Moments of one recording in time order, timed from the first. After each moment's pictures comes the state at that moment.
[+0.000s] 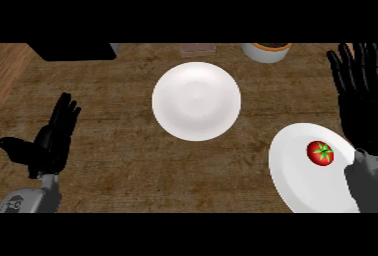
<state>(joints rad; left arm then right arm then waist) -0.11 0.32 -0.02 -1.40 0.28 0.18 -0.06 -0.28 -0.36 0.00 -1.67 -0.43 -0.03 -0.22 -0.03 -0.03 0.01</state>
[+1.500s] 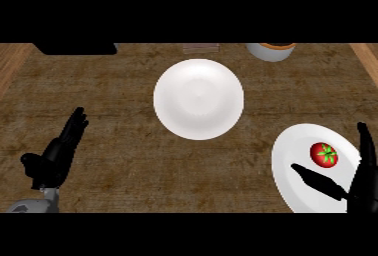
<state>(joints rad) -0.04 0.34 -0.07 -1.34 0.17 0.07 -0.14 0.16 -0.39 0.16 -1.71 0.48 -0.70 0.31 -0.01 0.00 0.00</state>
